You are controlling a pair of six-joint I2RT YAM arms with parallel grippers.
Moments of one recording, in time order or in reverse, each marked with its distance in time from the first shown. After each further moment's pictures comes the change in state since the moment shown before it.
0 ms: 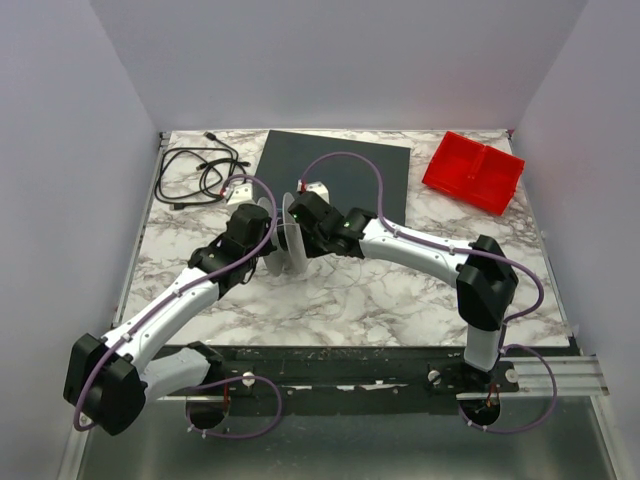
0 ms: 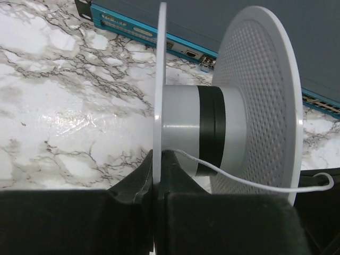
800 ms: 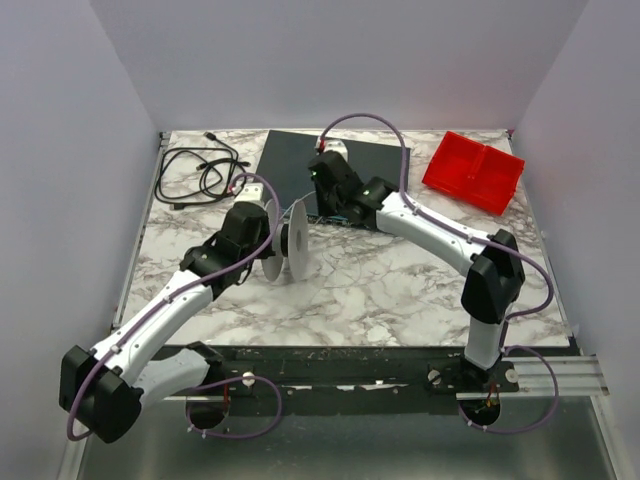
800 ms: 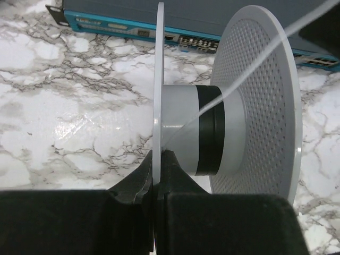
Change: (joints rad) left arm -0.006 -0.032 0.051 -0.092 0.094 0.144; right arm -0.117 -0.002 0.149 0.002 0.073 -0.108
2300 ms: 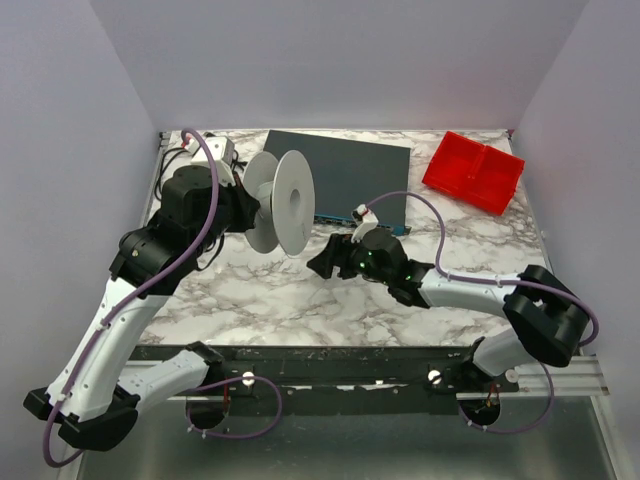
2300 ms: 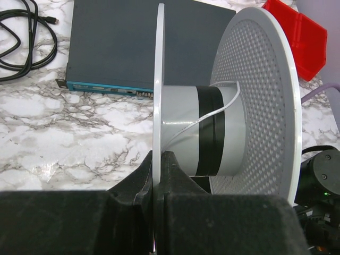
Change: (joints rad) left arm 0.000 -0.068 0.591 -0.427 0.103 0.008; right arm 0.017 -0.405 -0.997 0.985 -0.392 0.257
